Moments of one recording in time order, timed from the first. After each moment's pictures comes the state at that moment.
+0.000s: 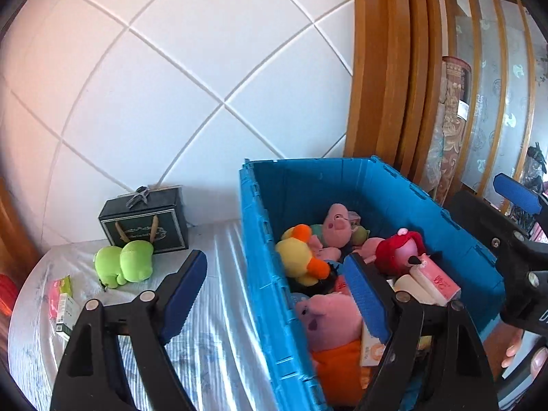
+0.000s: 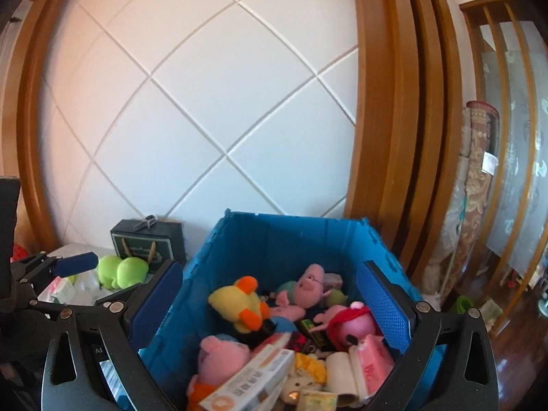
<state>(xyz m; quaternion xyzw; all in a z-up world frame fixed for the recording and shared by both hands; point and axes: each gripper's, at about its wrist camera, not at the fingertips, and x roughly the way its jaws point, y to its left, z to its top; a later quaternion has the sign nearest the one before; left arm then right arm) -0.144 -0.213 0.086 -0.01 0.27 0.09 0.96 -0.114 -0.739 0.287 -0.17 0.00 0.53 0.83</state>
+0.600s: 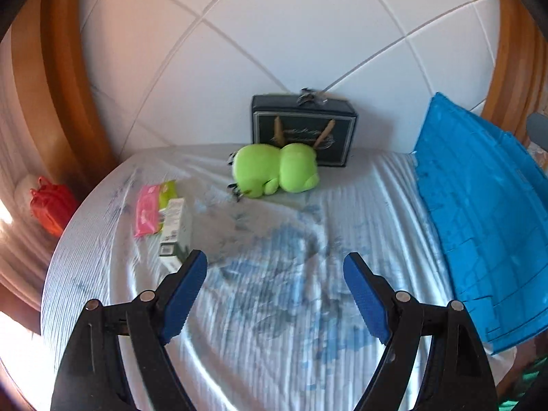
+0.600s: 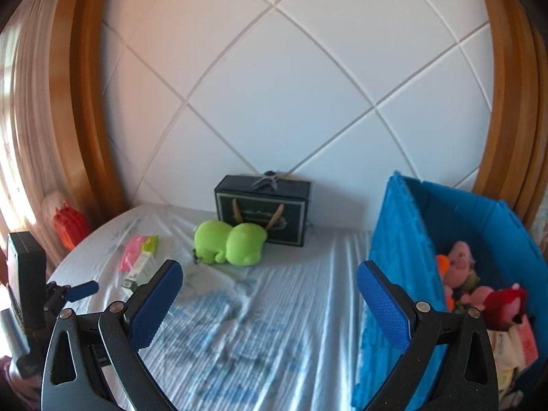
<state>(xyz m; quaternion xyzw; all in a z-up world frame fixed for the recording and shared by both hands) -0.259 0.104 -0.023 -0.08 0.39 0.24 0.89 -0.319 -0.547 0.175 -0.24 0.09 0.61 0.75</state>
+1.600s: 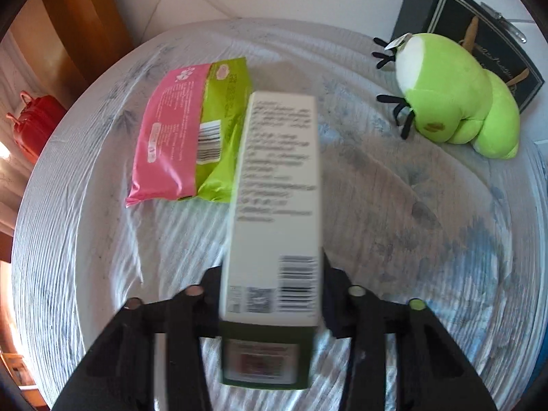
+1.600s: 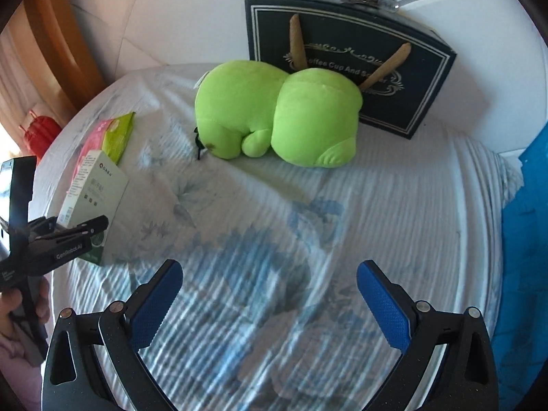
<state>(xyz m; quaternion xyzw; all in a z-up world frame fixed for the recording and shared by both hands) -0.173 0.346 -0.234 -0.18 0.53 0.31 0.77 -0.309 -0.284 -0.062 -0.41 0.29 0.56 0.66</state>
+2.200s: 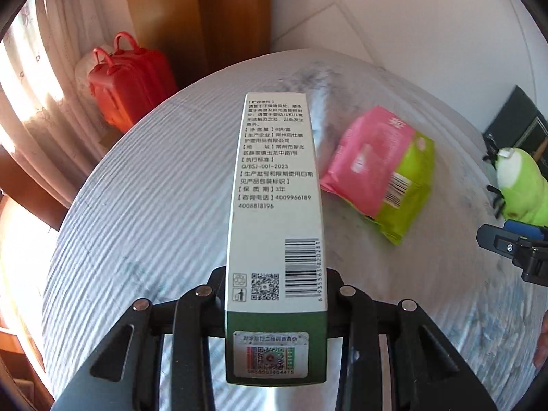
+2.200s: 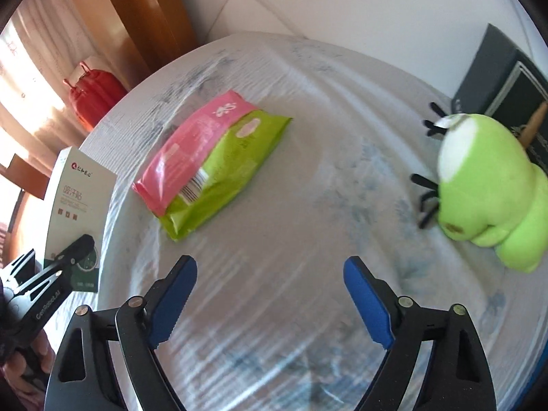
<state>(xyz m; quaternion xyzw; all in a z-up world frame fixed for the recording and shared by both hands) -0.328 0.491 -0.195 -0.23 0.44 0.42 0.75 -0.513 -0.161 -0.139 -0.46 0.31 0.62 0.56</state>
